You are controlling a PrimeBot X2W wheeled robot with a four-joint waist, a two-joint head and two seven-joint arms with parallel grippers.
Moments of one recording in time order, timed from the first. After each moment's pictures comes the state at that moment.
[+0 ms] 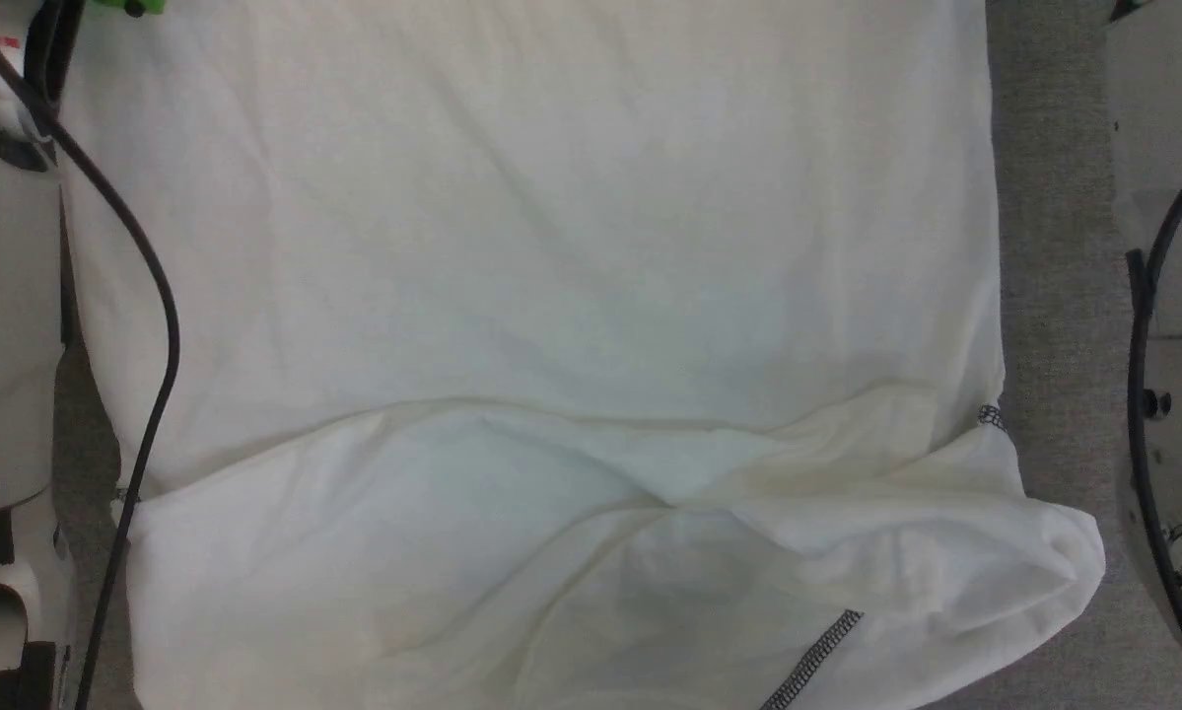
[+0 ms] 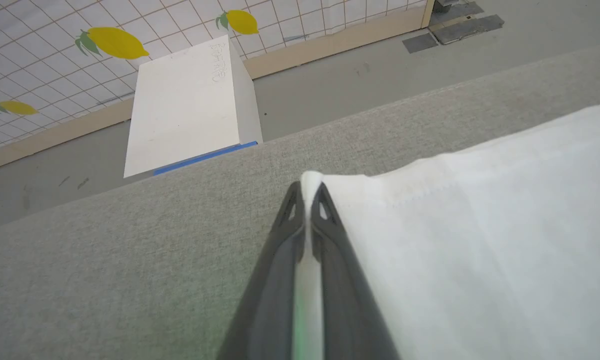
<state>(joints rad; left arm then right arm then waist) -1.09 0.41 -0.20 0.17 -0.18 -0.02 0.58 -1.34 -0.06 -0.01 0.69 0.09 0.13 0.63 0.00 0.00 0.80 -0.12</state>
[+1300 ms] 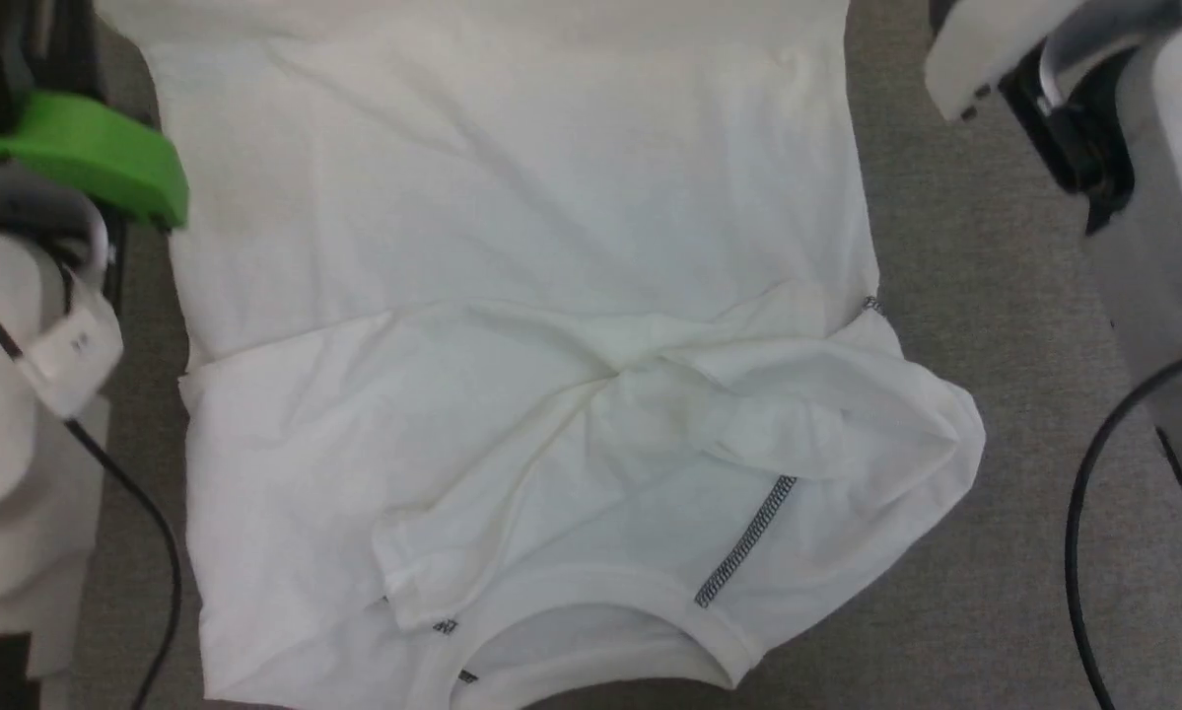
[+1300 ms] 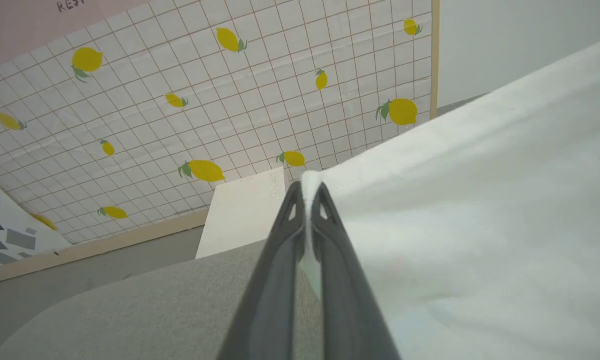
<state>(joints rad) -0.78 0.46 -0.18 0.23 -0.18 0.05 -0.07 -1.09 -0.28 0.37 0.49 0.31 0.13 0.02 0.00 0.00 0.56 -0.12</state>
